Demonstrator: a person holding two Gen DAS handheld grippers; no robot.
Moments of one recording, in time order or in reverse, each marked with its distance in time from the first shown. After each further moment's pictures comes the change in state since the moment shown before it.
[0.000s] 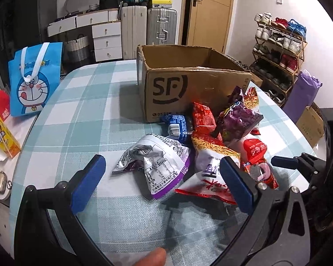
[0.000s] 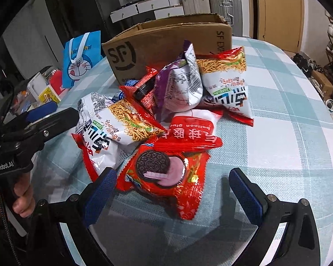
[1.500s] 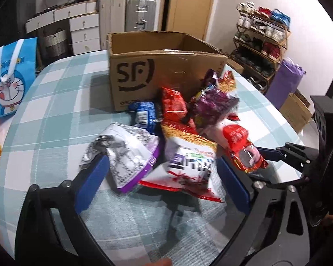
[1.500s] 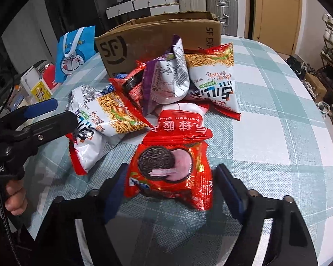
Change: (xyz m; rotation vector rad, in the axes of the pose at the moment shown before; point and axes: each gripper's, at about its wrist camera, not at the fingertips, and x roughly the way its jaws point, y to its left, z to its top) left arm 0.018 -0.023 -0.010 0.072 0.075 -0.133; right arm -0.007 -0.011 -0.012 -0.024 -0.002 -0.031
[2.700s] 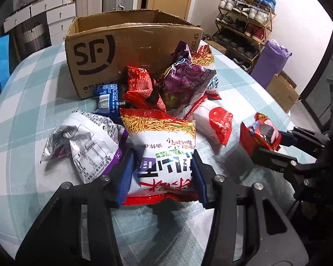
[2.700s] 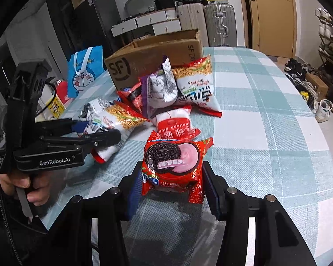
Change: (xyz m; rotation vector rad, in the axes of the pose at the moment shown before) left arm 0.030 -0.019 -0.009 0.053 0.101 -0.117; right arm -0.044 -0.023 -0.025 0.055 -0.116 0.071
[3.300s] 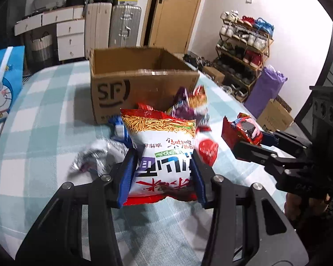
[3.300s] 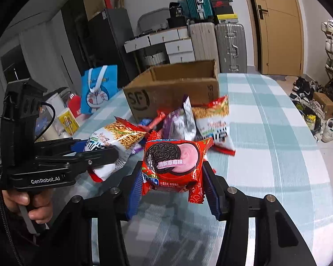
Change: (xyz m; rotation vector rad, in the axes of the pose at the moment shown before) left arm -0.074 0.008 0.013 -0.053 -0.167 -0.014; right arm -0.020 0.018 0.037 -0.048 -0.136 0.058
